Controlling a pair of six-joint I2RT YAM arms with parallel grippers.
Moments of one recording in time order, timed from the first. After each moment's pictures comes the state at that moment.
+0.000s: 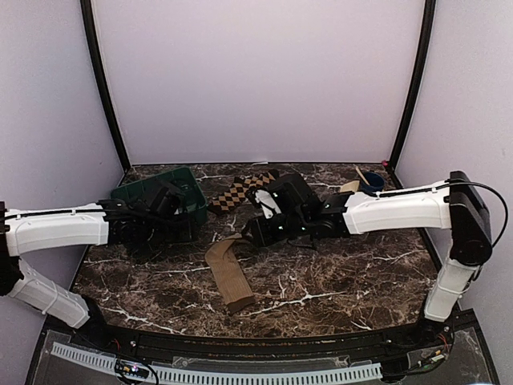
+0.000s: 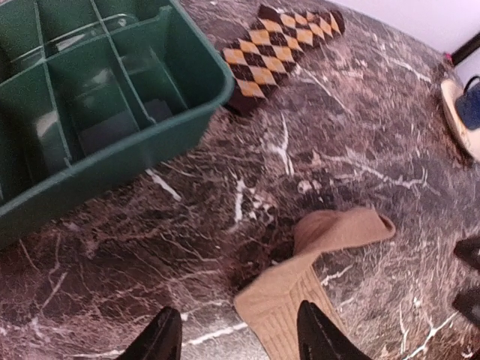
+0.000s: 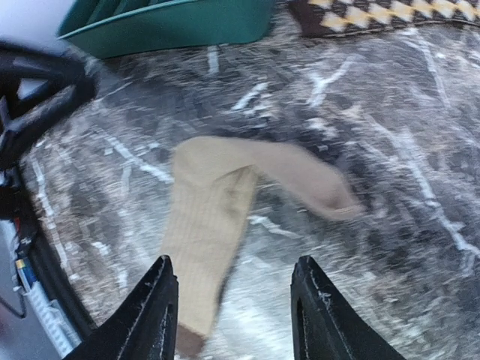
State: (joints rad) left arm -0.77 1.29 0.84 -0.39 -0.32 -0.72; right arm 1.02 1.76 1.22 -0.15 -0.02 0.43
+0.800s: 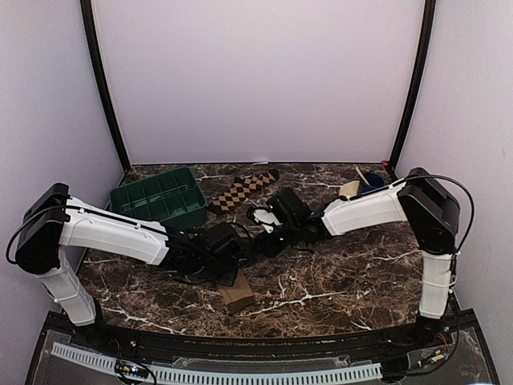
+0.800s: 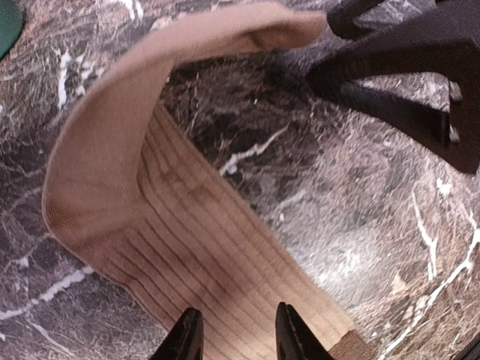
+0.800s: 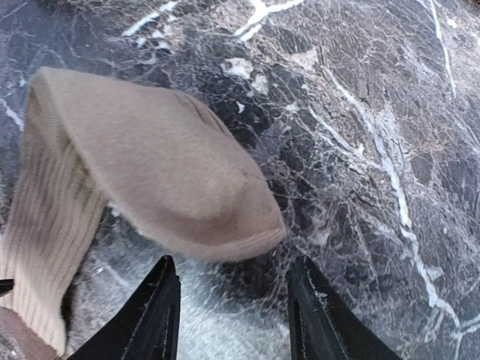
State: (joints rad) left arm -1.09 1.68 0.99 -0.42 -0.29 -0.77; right arm 0.91 1.97 1.23 -0.12 -0.05 0.11
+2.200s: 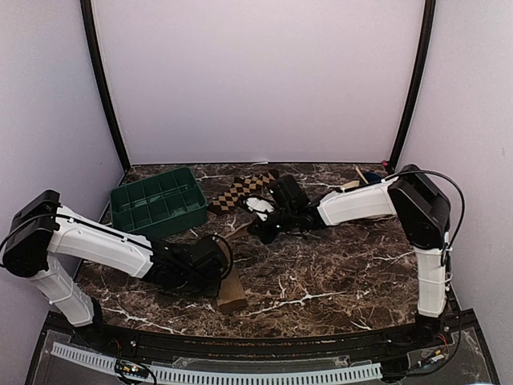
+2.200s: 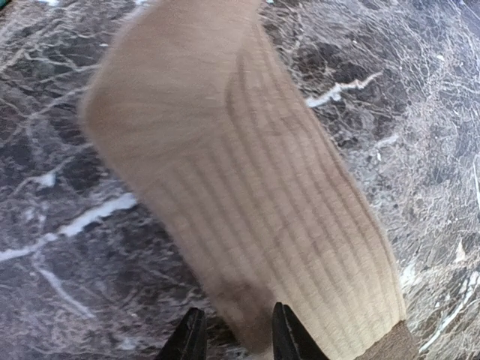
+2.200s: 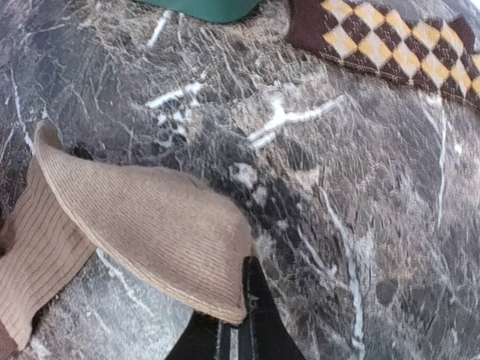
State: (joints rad) left arm -1.10 1.60 0.78 -0.34 -0.30 -0.91; right arm 0.84 2.07 1.34 0.01 -0.21 -0.12
